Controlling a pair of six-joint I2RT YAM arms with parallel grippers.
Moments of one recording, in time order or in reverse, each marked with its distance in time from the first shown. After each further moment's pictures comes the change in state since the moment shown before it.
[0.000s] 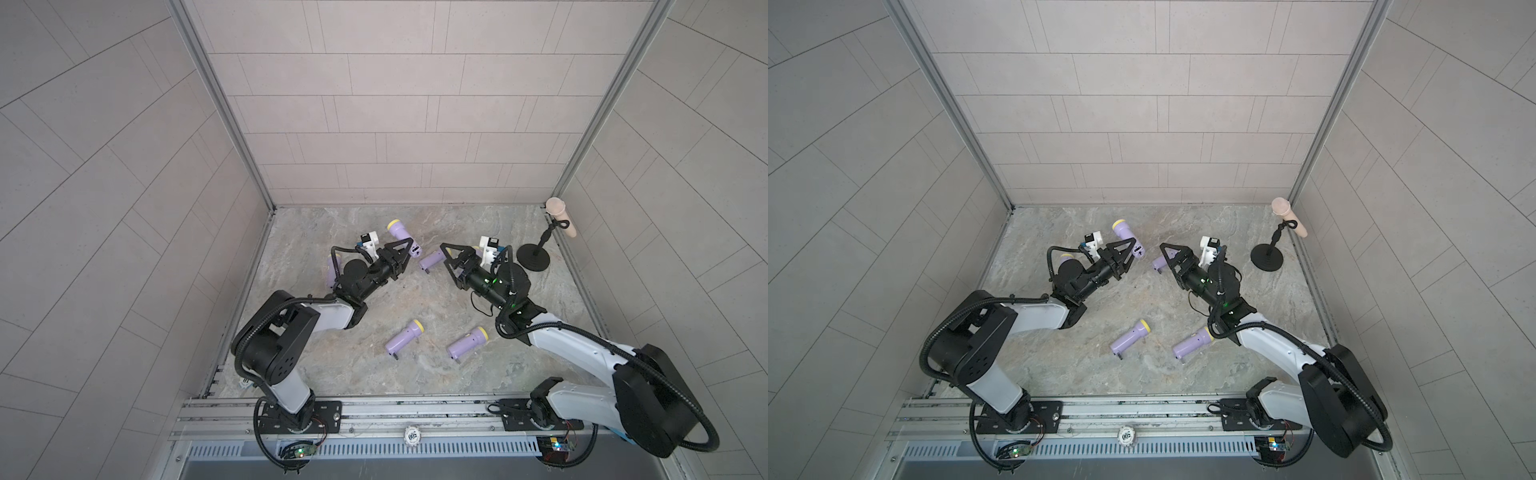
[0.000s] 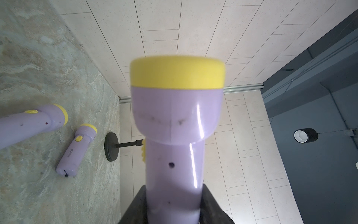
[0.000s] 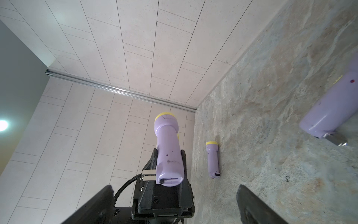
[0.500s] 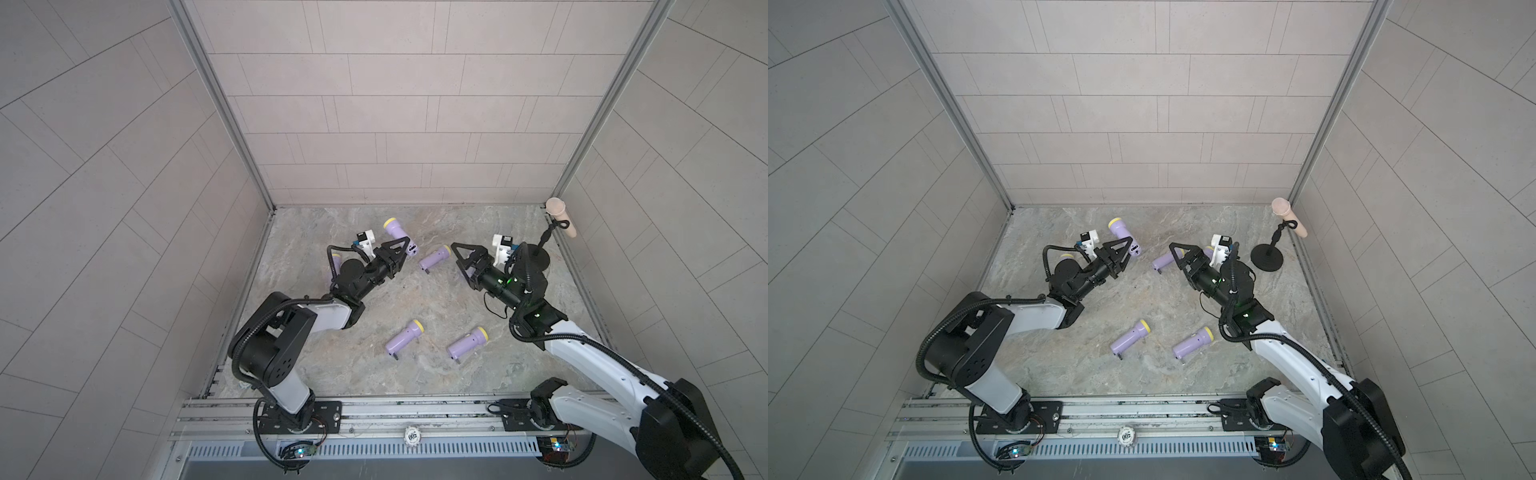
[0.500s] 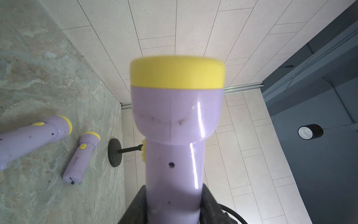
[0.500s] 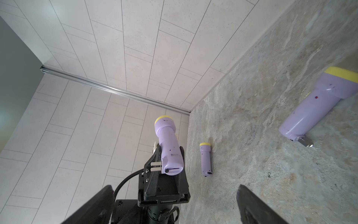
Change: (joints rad) left arm 0.021 -0.015 -0.013 -0.003 0.005 0.042; right arm -0.058 -0.174 0.023 -0.246 -0.030 -0.064
